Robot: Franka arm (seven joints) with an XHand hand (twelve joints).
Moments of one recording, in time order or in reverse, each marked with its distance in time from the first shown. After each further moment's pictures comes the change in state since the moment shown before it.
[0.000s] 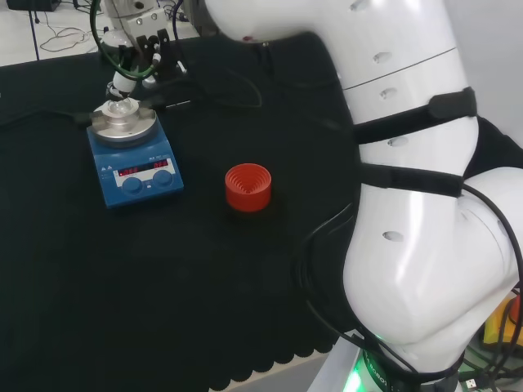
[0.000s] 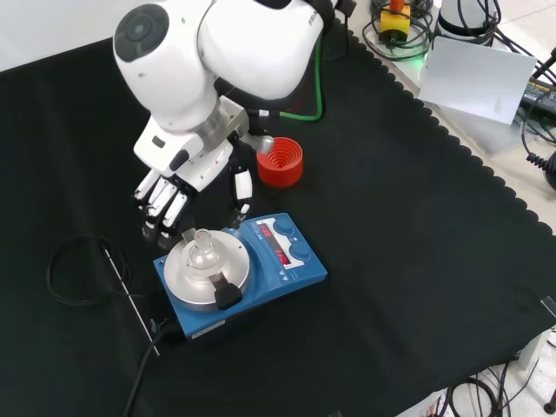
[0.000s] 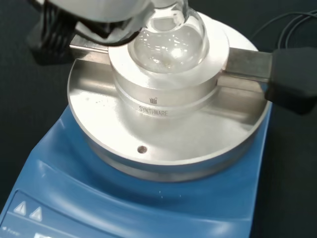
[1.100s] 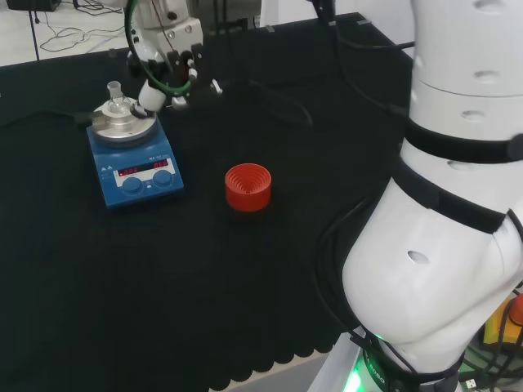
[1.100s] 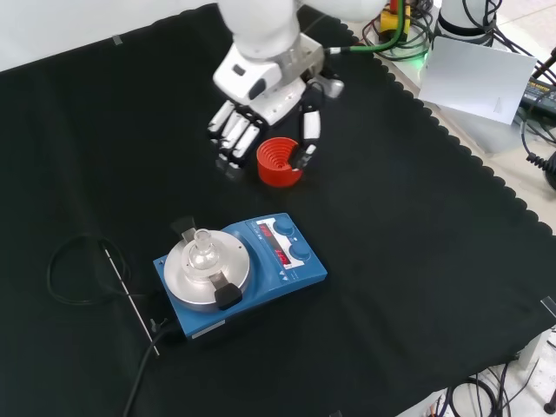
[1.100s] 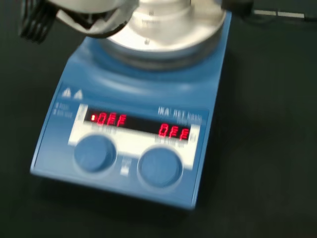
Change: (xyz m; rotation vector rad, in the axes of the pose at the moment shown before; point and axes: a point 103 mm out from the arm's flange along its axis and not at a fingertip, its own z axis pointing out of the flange) arm 0.014 -0.148 0.007 0.010 0.010 0.096
